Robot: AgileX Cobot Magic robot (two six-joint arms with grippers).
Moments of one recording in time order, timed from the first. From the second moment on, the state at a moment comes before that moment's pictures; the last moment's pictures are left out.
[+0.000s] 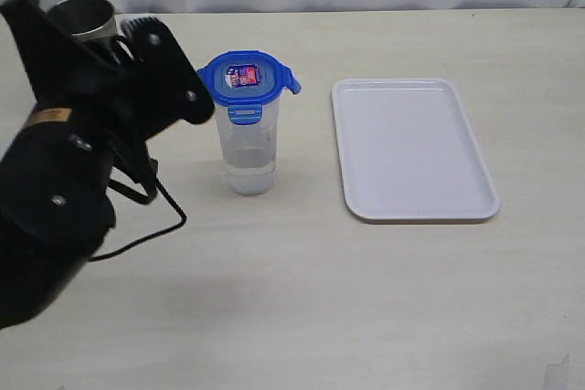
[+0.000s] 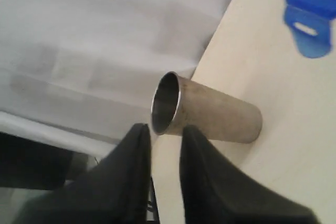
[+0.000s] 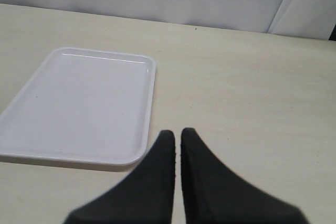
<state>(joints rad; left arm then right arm) -1.04 1.49 -0.65 -1.50 -1.12 2.05 -0.07 0.01 0.00 0.06 0.37 -0.22</state>
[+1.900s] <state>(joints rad) 0.02 1.92 -0.73 1.17 -1.21 -0.36 -0.07 0.01 0.00 0.06 0.37 -0.22</state>
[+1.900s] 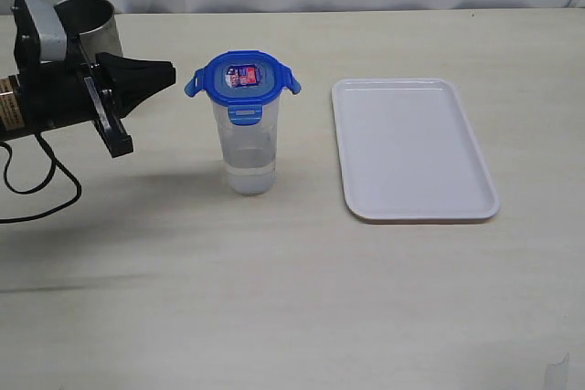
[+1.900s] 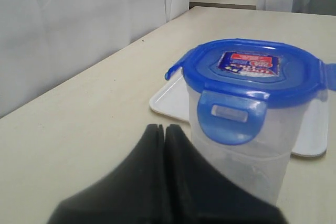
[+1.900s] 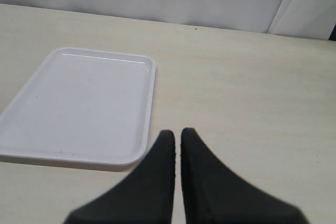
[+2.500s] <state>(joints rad) 0.02 1.92 -0.73 1.17 -1.21 -0.36 -0.07 0.05 -0.06 -0.15 -0.47 0.55</state>
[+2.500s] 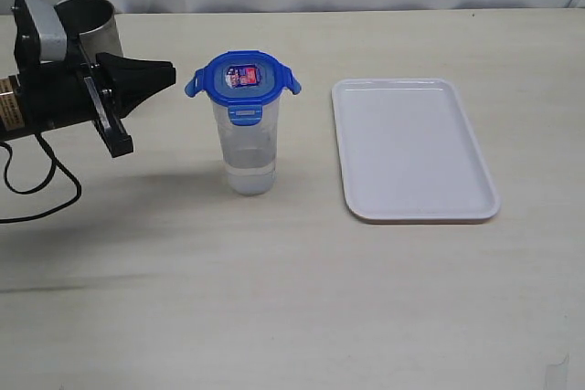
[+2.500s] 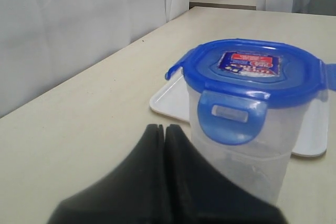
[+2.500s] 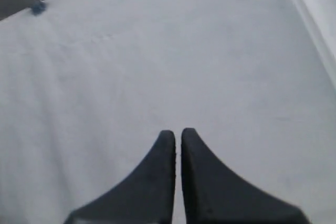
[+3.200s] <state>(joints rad) -0.05 1.92 -0.74 1.07 -1.21 -0.34 0.01 1.35 -0.57 -1.24 -1.11 0.87</state>
